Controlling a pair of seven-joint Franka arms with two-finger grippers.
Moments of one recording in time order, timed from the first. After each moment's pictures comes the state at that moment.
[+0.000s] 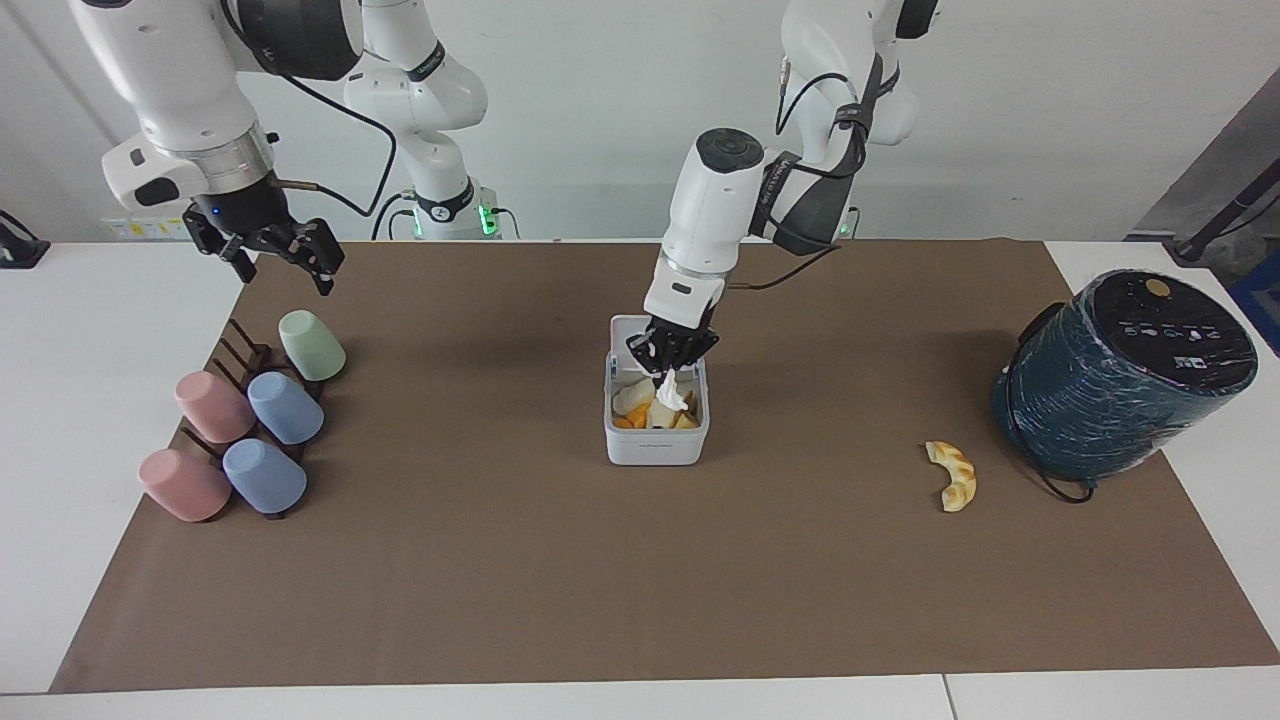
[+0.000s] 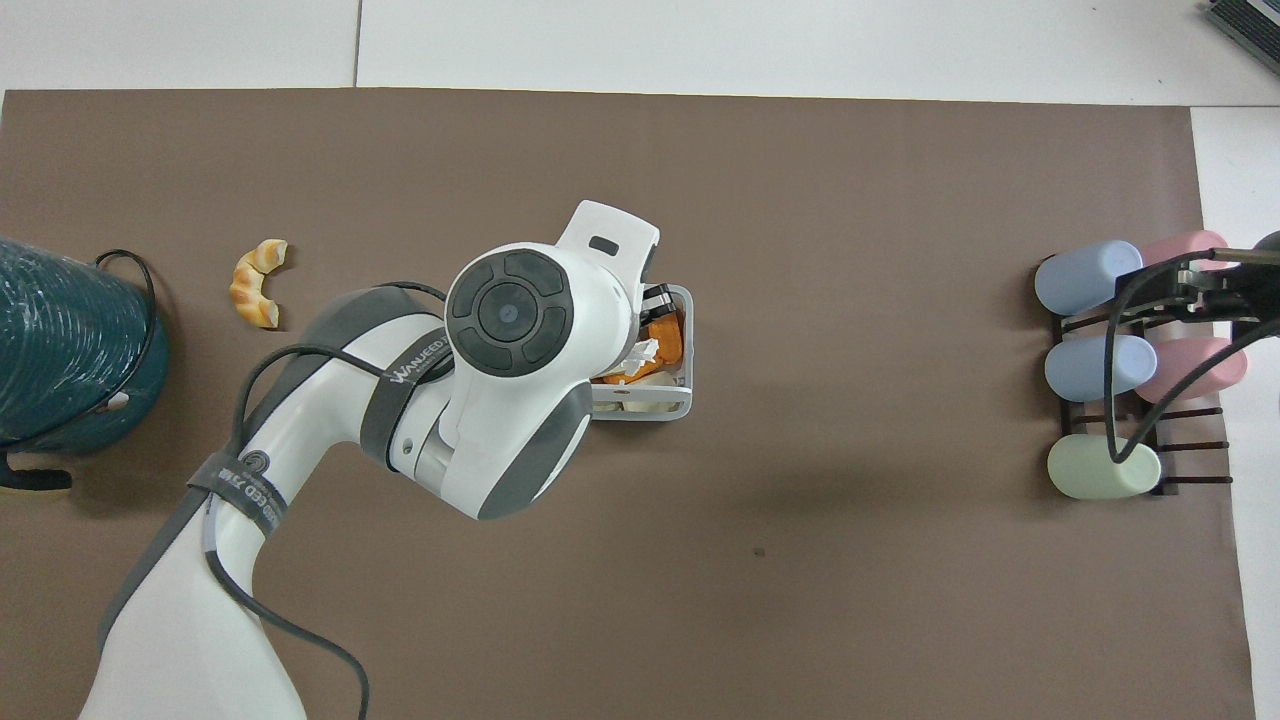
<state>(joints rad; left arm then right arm) -0.61 0.29 -0.04 -1.71 -0.04 2.26 -0.94 0.05 -0.01 -0.06 -1.61 -0.08 1.61 0.17</state>
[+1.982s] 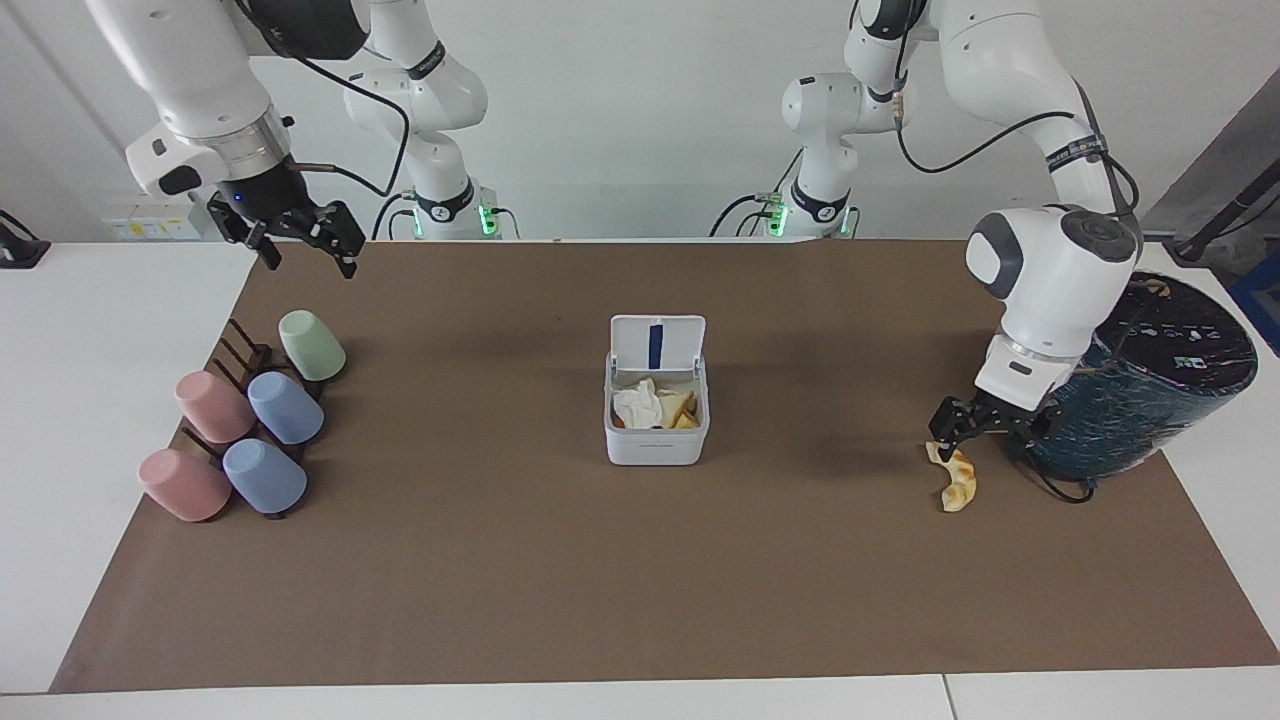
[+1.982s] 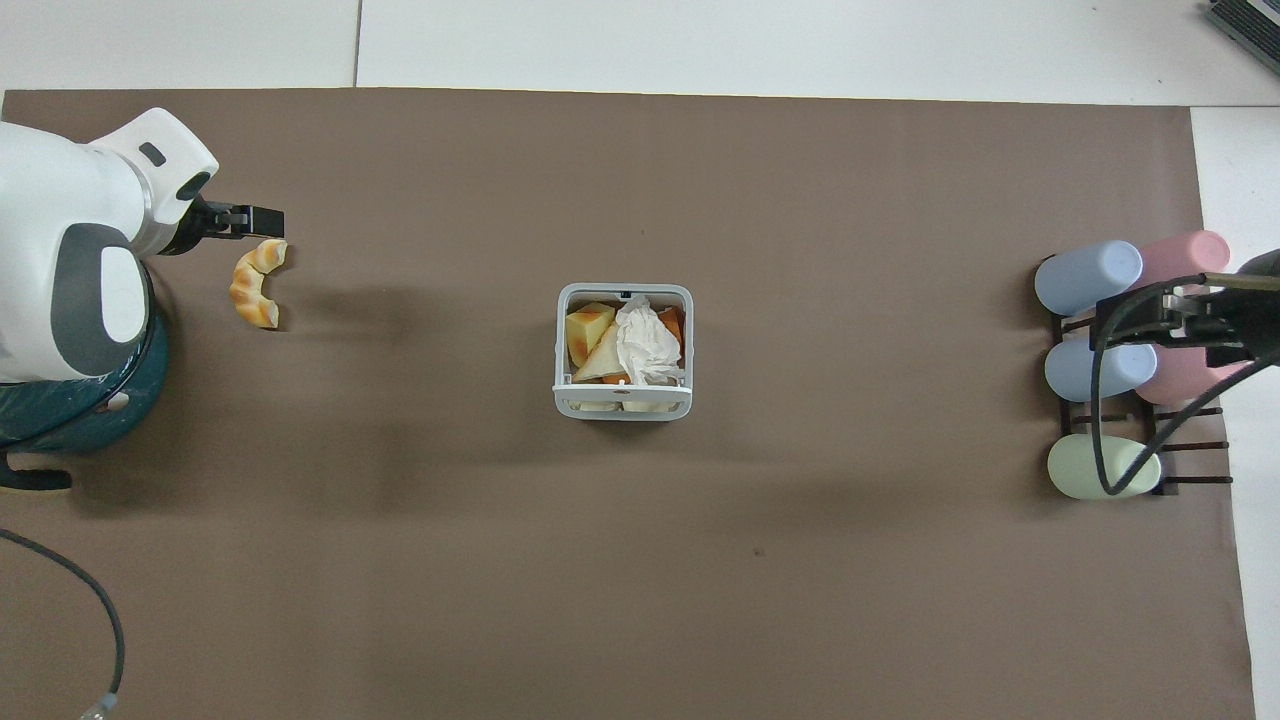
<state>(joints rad) -0.02 0.33 0.00 -1.78 0.00 2.38 0.09 0.05 -0.04 -0.05 -1.64 -0.02 1.57 0.17</state>
